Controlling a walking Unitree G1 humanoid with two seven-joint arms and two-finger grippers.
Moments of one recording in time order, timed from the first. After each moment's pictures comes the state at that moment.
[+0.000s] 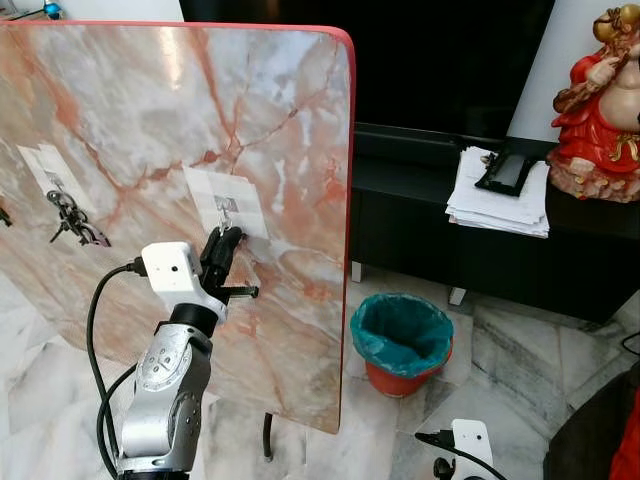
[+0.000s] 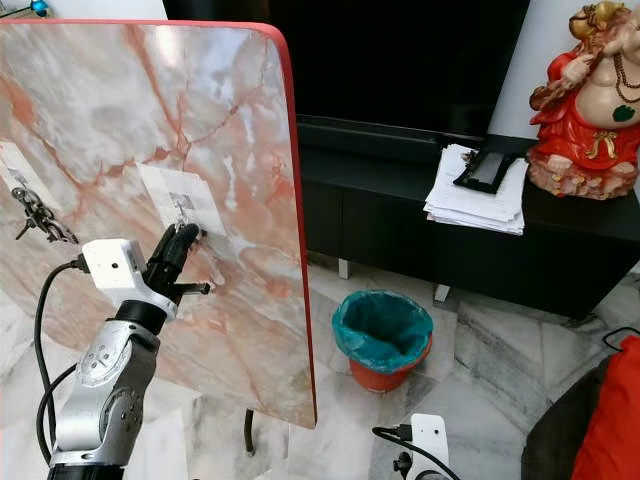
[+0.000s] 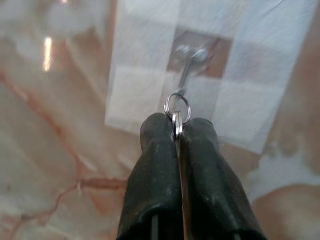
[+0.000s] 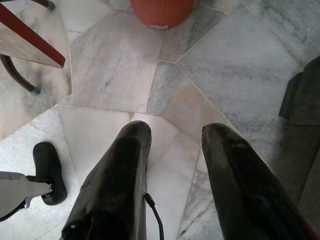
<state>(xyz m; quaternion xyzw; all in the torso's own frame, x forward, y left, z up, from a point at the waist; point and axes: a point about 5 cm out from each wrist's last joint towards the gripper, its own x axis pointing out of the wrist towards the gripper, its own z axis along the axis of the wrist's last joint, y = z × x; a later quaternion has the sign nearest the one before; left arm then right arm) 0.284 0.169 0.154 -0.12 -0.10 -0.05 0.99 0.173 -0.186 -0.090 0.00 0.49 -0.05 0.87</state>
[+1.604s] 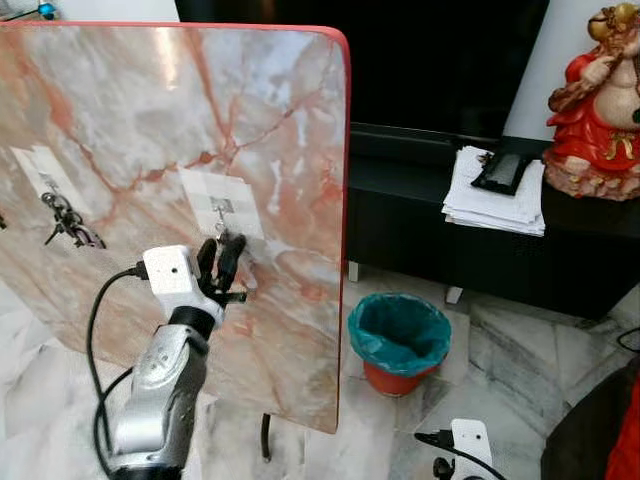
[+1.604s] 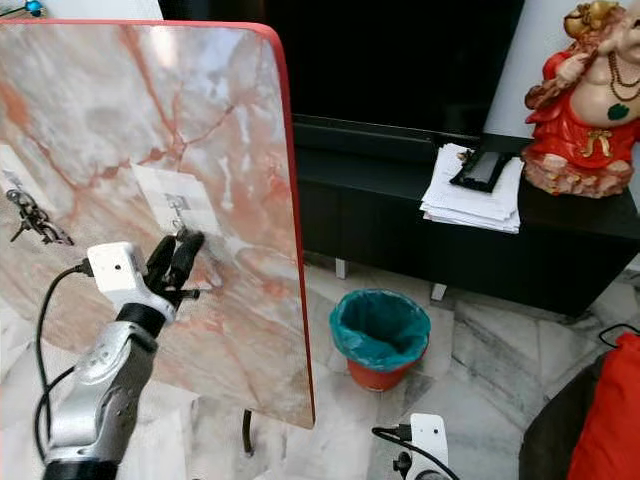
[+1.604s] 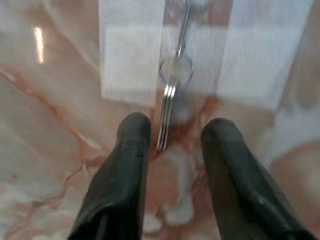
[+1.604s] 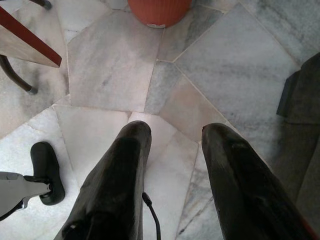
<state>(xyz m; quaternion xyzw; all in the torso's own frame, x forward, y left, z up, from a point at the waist) 0.281 0.176 0.141 -0.05 -0.06 -0.09 0.99 0.174 -0.186 -0.090 0.00 0.49 -0.05 0.87</state>
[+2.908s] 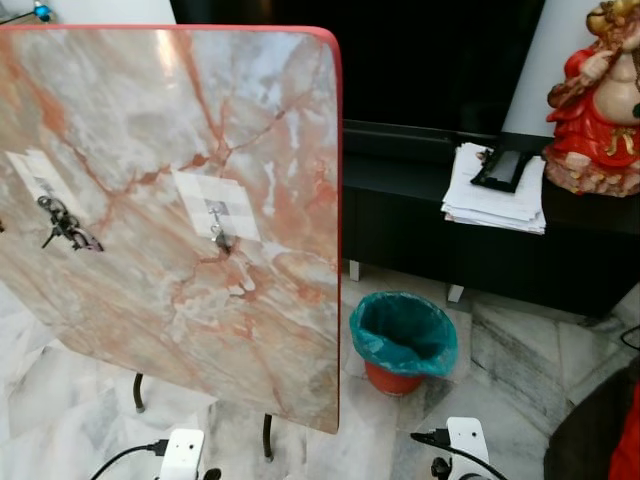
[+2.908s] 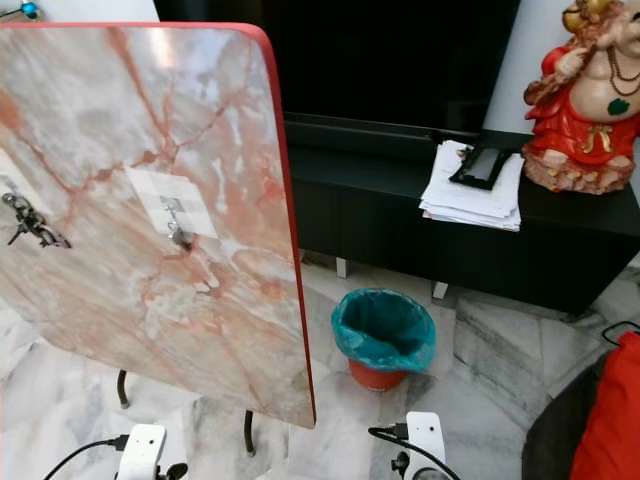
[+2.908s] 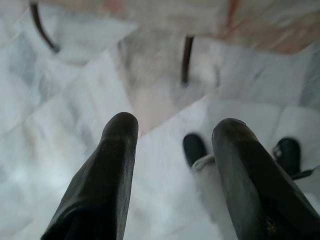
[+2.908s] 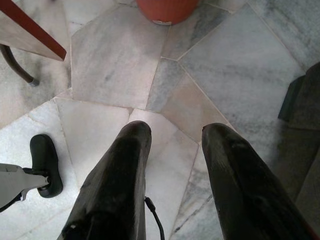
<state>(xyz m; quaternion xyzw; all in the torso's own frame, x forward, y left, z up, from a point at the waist) 0.182 0.206 -0.078 0.05 0.42 -0.01 0.90 0.177 -0.184 -0.089 -0.02 0.50 -0.04 0.86</state>
